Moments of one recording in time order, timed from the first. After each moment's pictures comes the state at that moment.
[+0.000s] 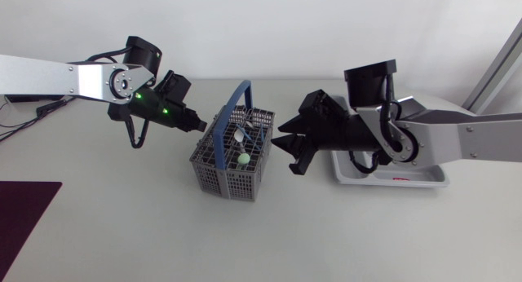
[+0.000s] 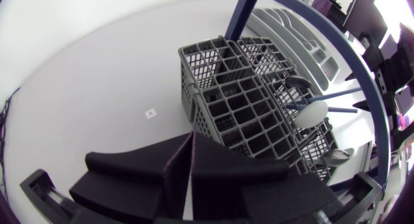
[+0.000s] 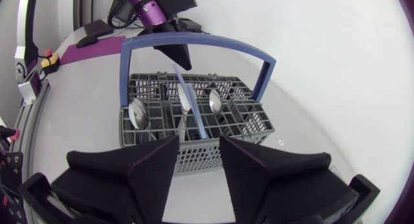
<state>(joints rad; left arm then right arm) -0.20 1.84 1.27 -0.36 0.35 0.27 0.44 1.58 0.86 0.15 -0.43 -0.49</state>
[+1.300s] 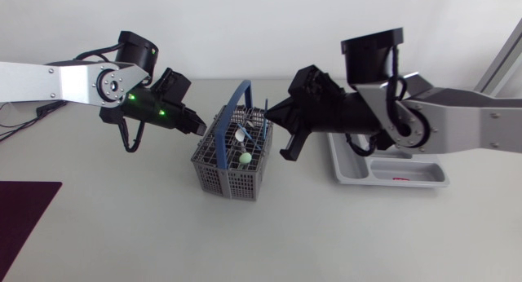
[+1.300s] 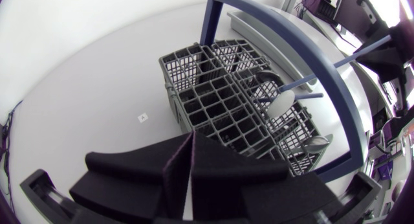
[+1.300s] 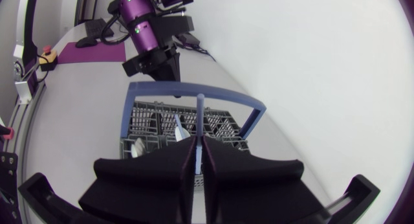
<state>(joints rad) -0.24 1.74 1.20 -0.35 0.35 0.29 0.51 1.50 0.95 0.09 -0.35 -0.55</state>
